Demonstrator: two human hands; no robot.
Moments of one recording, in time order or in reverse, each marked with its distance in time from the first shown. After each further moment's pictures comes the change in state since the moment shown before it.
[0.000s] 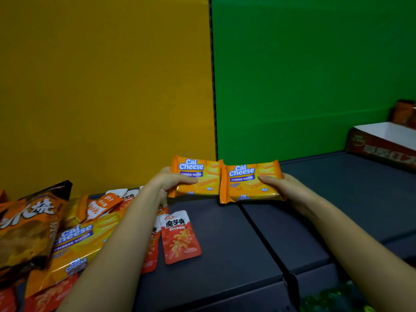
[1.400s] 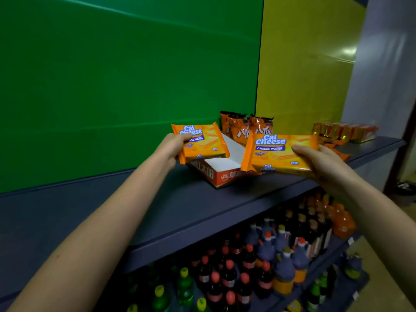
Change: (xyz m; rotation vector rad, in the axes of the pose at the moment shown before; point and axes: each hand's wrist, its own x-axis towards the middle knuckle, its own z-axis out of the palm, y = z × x) left_hand 0.006 0.175 0.541 -0.263 -0.156 0.251; right_hand -0.141 -0.034 -0.532 0.010 0.590 -0.201
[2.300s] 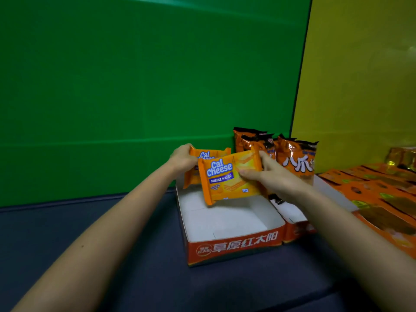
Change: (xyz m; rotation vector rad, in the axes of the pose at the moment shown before) left_hand 0.192 -0.025 0.054 0.741 0.206 0.104; right_hand 0.234 0.042 0.086 -0.203 -0.647 -0.045
